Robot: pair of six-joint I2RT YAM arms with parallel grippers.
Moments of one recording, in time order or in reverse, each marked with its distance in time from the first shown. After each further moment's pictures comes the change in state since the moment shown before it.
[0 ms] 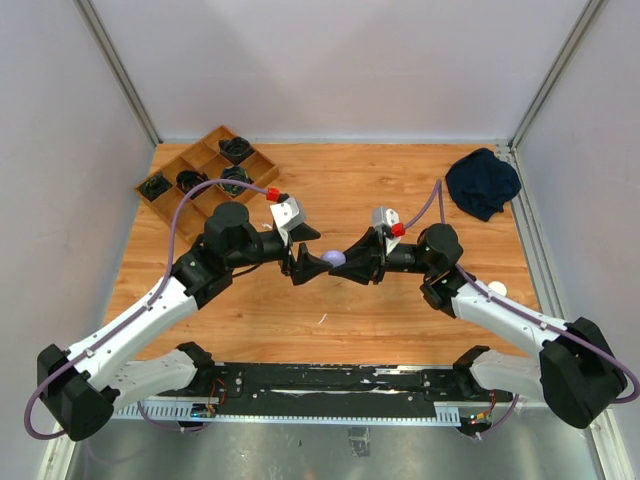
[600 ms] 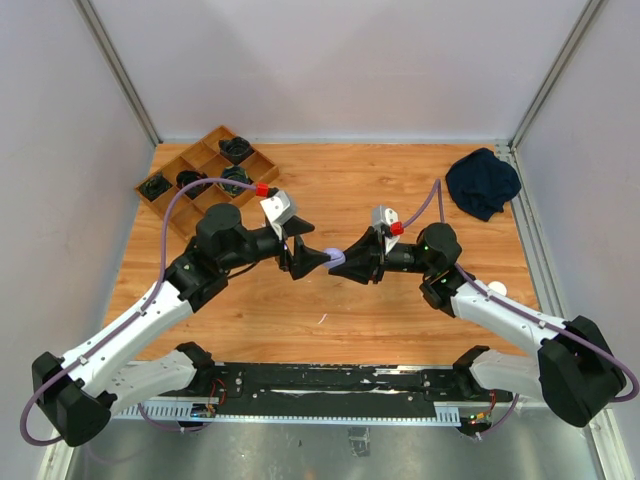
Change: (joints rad) left arm 0.002 -0.039 0.000 0.024 -0.106 -0.064; right arm 0.000 0.009 0.000 -0.010 -0.003 0.000
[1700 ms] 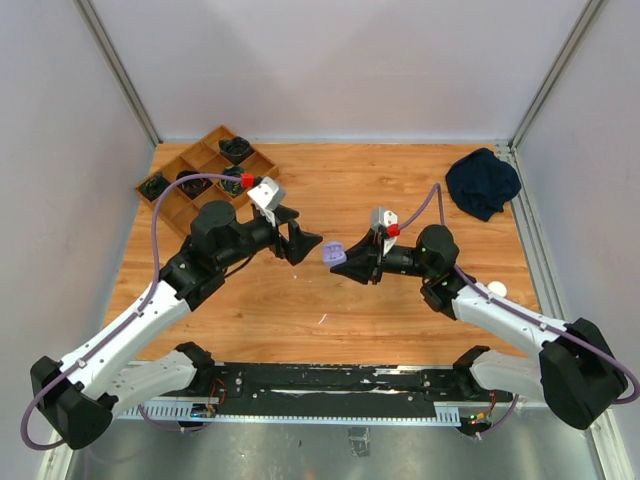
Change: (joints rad) left arm 0.035 -0.003 0.015 -0.004 -0.161 -0.056; right arm 0.000 -0.016 -0.017 -0.070 0.087 -0.047
